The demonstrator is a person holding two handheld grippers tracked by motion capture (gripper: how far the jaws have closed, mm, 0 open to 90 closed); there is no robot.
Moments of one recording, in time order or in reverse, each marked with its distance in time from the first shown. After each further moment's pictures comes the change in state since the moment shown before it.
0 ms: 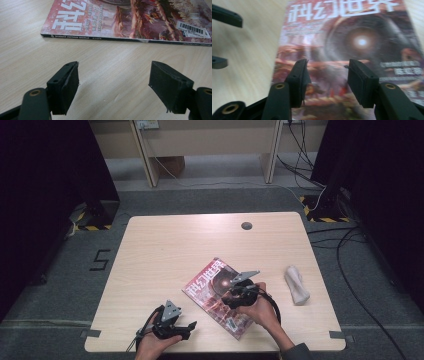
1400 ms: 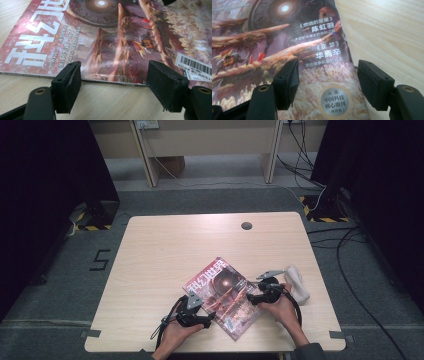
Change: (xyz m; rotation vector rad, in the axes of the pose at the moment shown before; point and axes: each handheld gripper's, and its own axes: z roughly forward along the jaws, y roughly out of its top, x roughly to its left) left arm -0.019 0.036 0.056 0.000 -0.021 0.018; right arm -0.058 -0.042 -0.020 0.031 -0.182 0.157
